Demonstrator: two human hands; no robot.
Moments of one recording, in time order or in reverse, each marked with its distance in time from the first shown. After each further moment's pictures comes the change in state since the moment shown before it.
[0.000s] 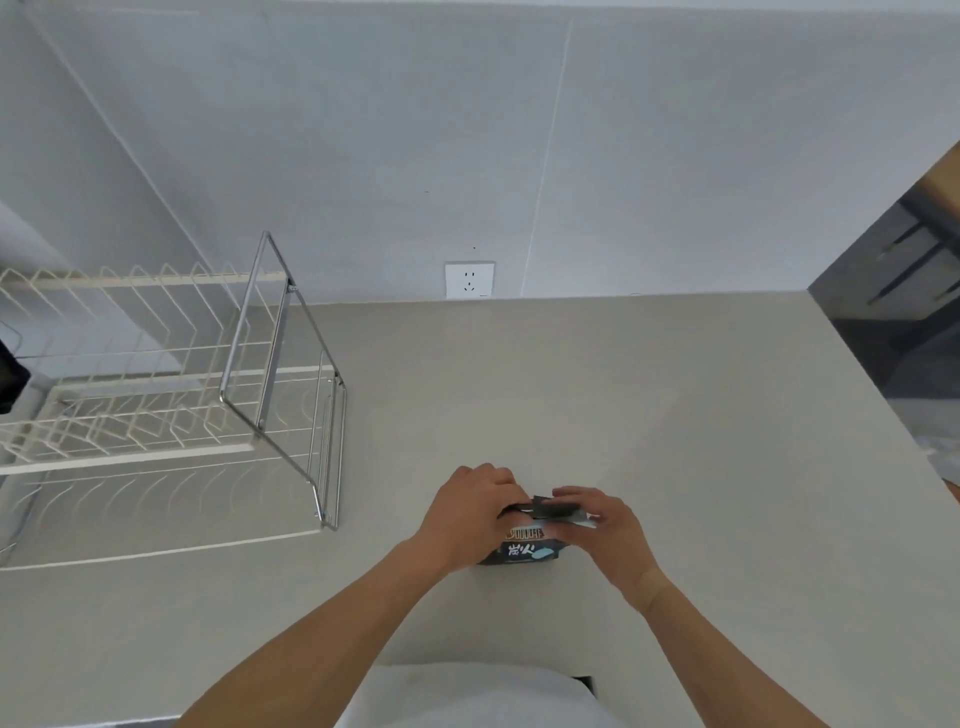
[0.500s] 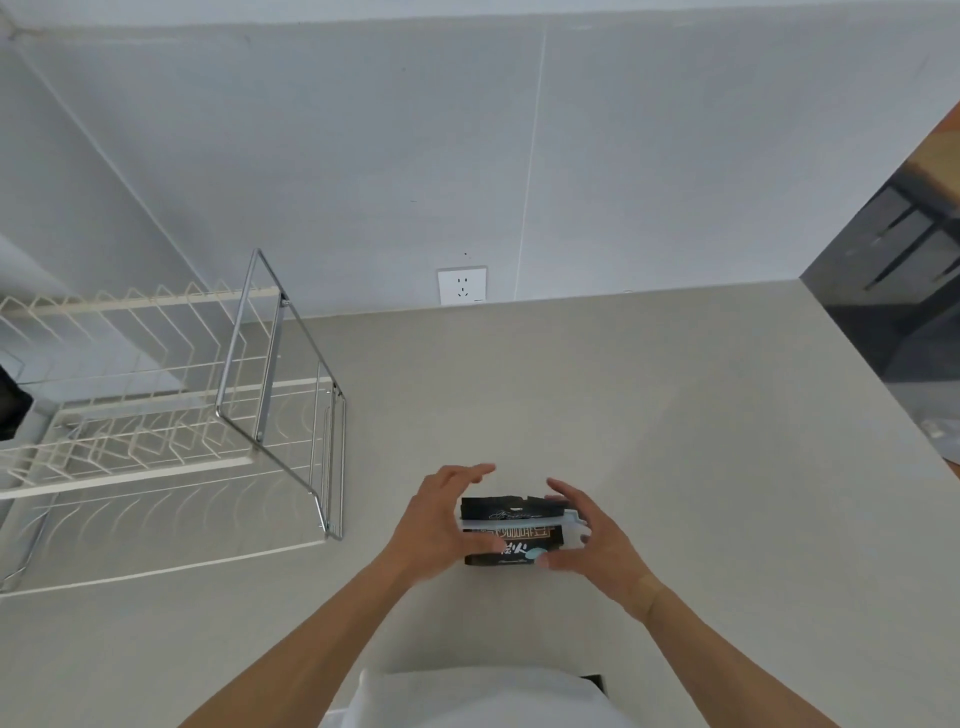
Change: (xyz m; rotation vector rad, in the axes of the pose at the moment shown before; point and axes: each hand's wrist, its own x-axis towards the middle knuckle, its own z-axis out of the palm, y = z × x) left_hand -0.029 -0.035 0.002 -0.381 -0.002 -0.306; right_hand -0.006 0.027 0.009 0.086 -0.186 0.099
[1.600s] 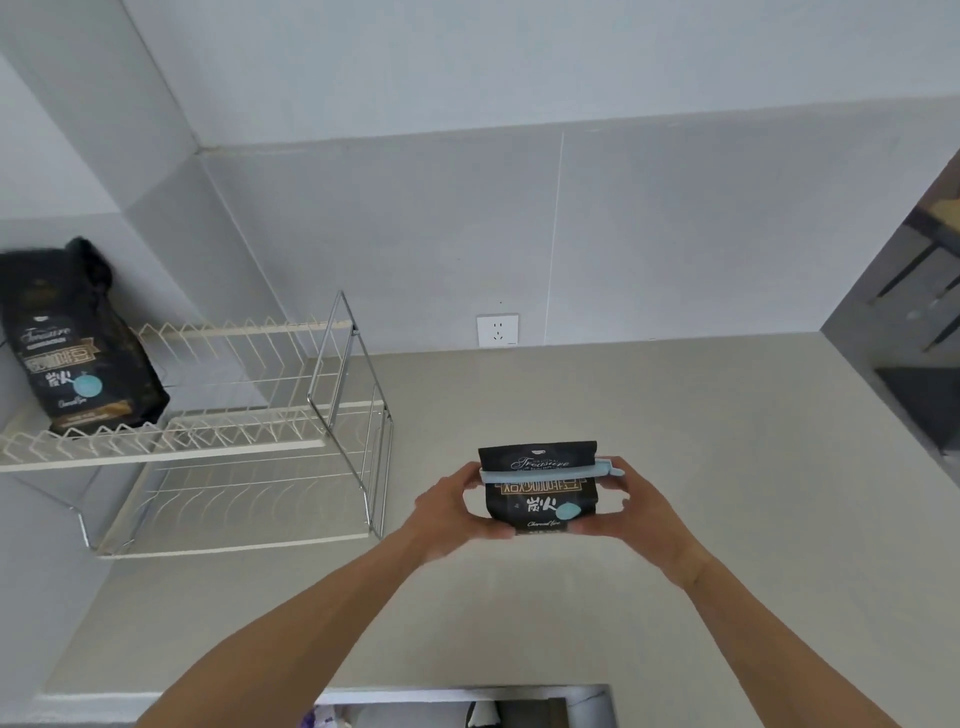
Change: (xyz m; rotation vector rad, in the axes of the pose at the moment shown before) left_hand -0.038 0.059 -0.036 -0.128 0.088 -0.183; right_hand -0.034 -0.082 -0.036 -0.123 0.055 -0.212
